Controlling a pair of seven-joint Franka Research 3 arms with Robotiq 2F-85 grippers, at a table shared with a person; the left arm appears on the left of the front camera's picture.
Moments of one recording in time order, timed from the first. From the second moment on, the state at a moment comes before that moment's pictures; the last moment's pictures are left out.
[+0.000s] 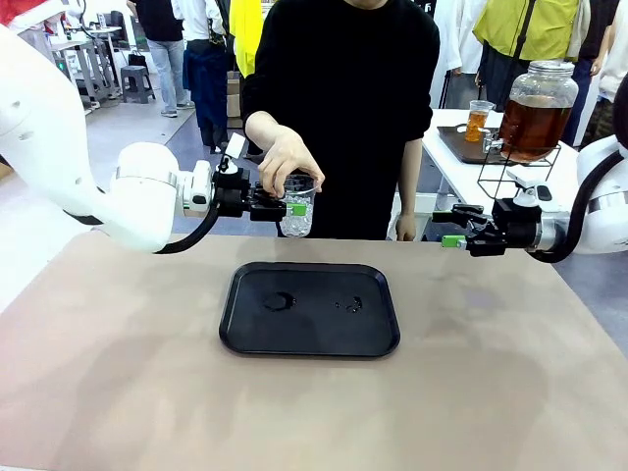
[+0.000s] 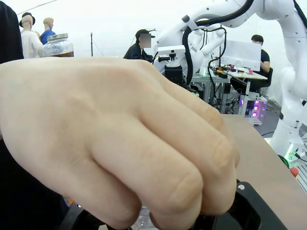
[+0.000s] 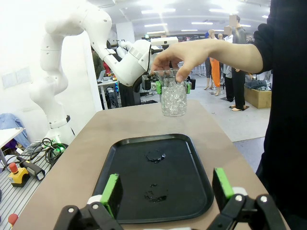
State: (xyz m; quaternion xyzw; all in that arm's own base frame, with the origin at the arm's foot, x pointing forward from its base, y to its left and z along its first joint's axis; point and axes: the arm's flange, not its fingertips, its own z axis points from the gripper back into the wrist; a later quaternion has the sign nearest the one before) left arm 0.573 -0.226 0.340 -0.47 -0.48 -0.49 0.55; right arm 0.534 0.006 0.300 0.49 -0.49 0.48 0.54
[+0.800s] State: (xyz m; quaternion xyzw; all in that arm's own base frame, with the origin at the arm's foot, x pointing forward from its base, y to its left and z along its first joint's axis) left arm 0.549 -0.161 0.335 -0.45 -0.50 -0.47 0.57; right arm 0.534 0.007 0.300 0.49 -0.49 0.48 0.54
